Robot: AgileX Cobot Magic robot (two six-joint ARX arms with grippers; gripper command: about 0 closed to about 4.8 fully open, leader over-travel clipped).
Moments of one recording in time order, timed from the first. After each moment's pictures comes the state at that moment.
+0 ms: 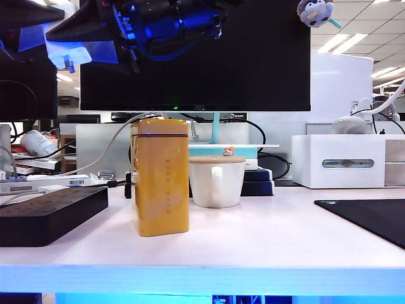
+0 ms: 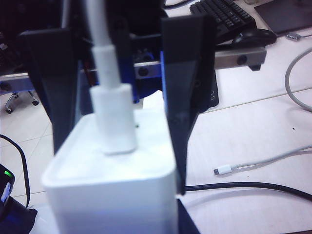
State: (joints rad) left arm 0.13 1.51 1.03 -0.07 1.62 0.36; right arm 0.73 1.98 1.66 -0.02 -0.87 0.02
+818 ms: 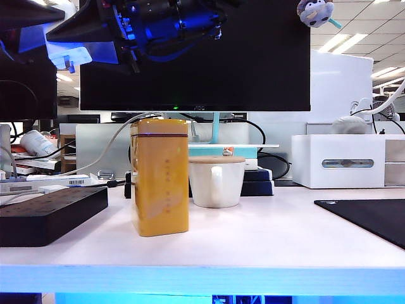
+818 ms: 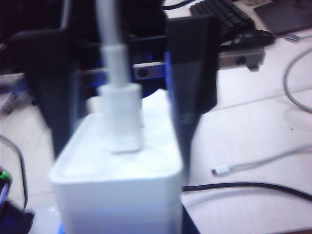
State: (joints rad) left arm 0.13 1.51 1.03 -0.06 1.58 0.37; right arm 0.73 1.99 1.66 -0.01 -0.86 0.03
